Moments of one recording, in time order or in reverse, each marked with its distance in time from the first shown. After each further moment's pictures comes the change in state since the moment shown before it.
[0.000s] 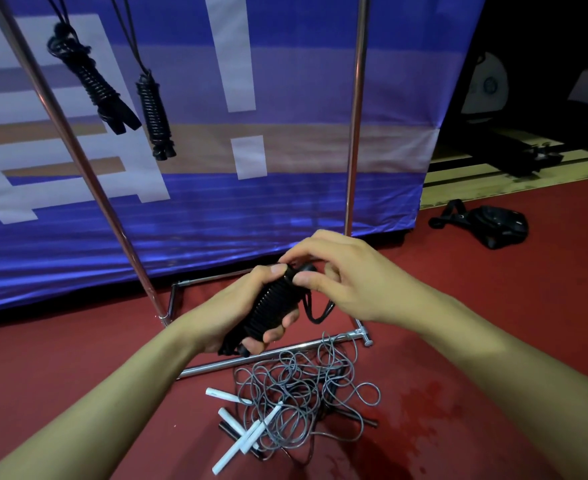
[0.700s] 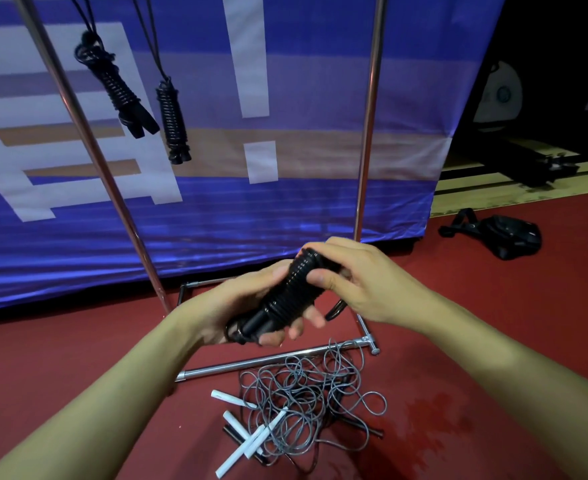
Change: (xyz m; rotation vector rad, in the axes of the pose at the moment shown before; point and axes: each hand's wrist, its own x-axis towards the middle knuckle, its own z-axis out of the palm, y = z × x) left_hand -0.018 0.020 -0.007 -0.152 -0.347 0.153; right_hand 0.006 0.014 0.004 -0.025 0.017 -0.006
